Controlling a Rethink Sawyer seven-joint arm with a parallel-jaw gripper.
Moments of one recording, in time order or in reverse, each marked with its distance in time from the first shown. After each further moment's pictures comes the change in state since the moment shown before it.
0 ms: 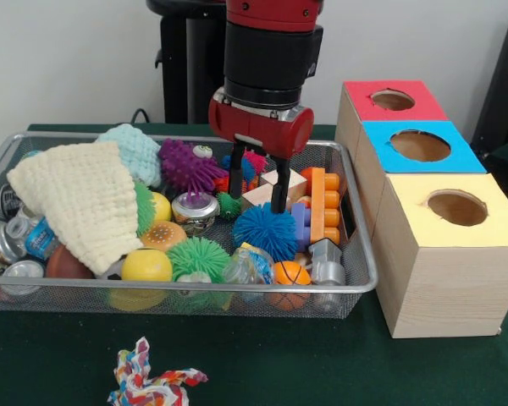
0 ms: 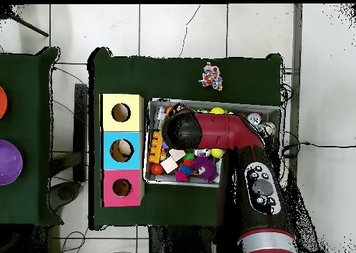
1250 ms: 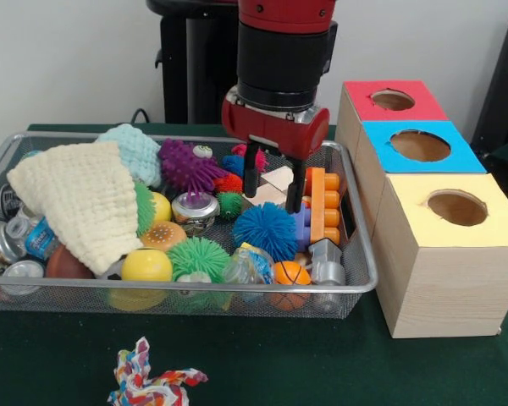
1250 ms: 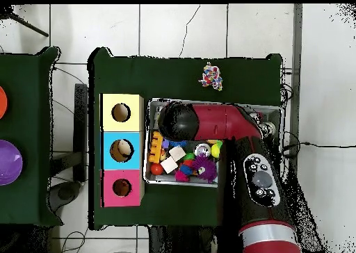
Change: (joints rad) arm -0.017 0.006 0.065 -0.052 -0.024 0.123 0.000
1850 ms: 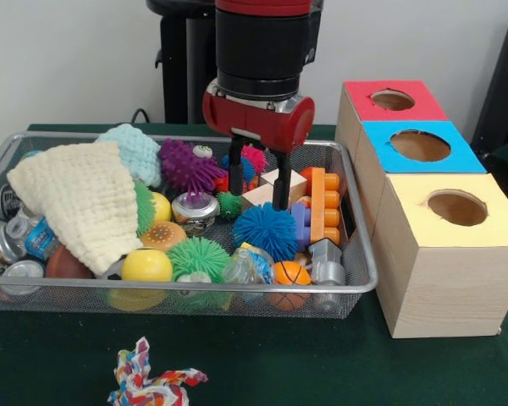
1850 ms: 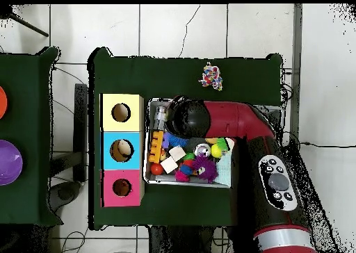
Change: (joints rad) arm -0.063 -0.023 0.050 -0.002 0.000 0.000 0.000
